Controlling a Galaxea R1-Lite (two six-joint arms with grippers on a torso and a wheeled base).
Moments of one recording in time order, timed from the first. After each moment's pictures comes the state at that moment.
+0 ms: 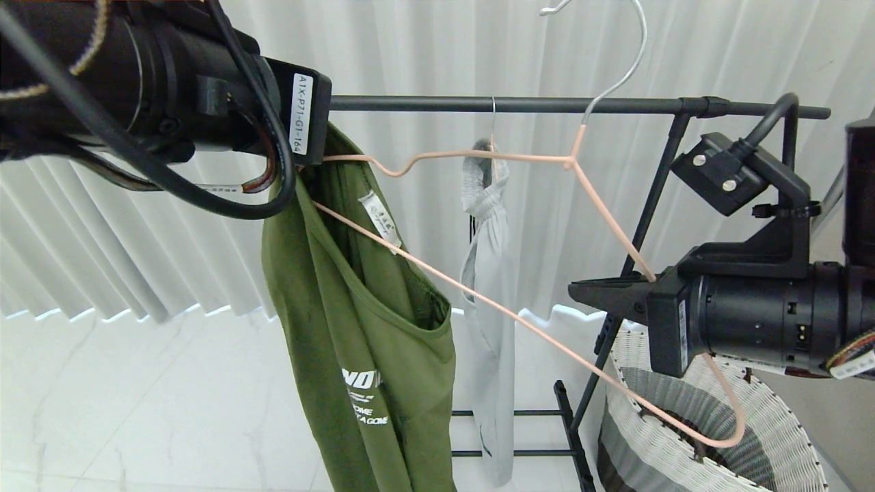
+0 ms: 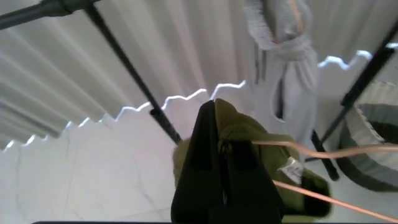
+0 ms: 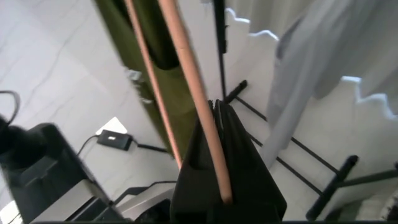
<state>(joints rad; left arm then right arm) -0.77 1.55 -1.70 0.49 0.64 0.07 0.90 1.39 -1.02 -0.04 0.00 0.16</state>
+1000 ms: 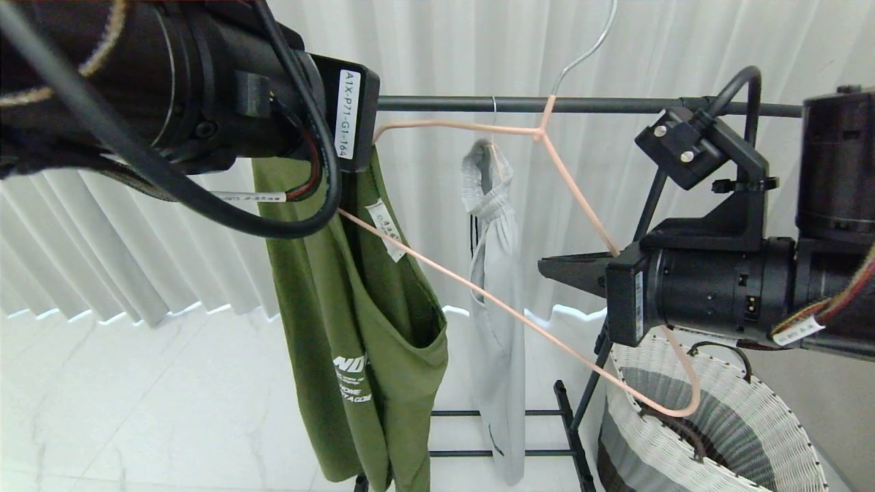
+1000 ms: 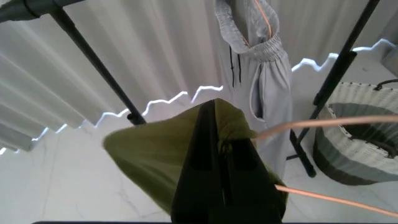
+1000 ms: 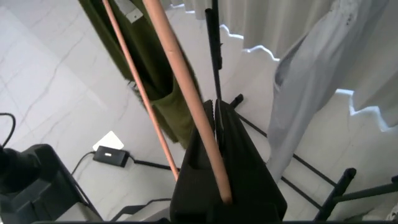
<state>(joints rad) -0.87 1.58 -1.73 0.49 0.64 0.01 0.92 1.48 -1.10 -0.11 0.00 0.16</state>
